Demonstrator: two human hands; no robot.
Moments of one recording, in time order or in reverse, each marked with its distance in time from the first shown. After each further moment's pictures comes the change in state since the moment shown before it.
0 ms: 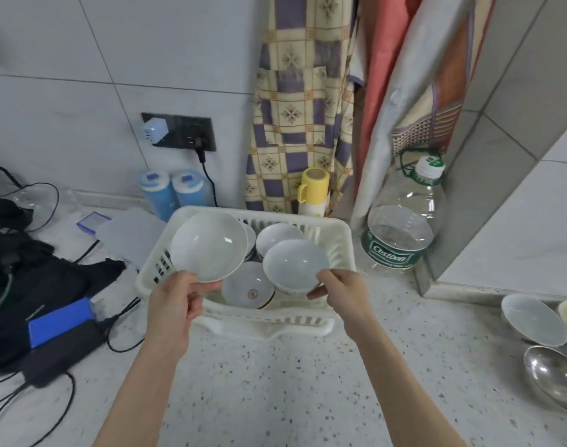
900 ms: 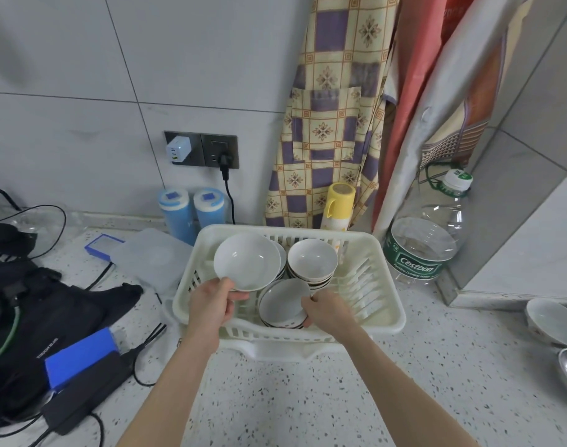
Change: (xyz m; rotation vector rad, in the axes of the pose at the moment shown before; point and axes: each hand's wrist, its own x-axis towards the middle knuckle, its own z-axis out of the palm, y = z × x) left_hand 0.070 0.002 -0.027 0.234 -0.109 -0.099; right_hand 0.037 0.022 0.104 -0.692 -0.107 0.084
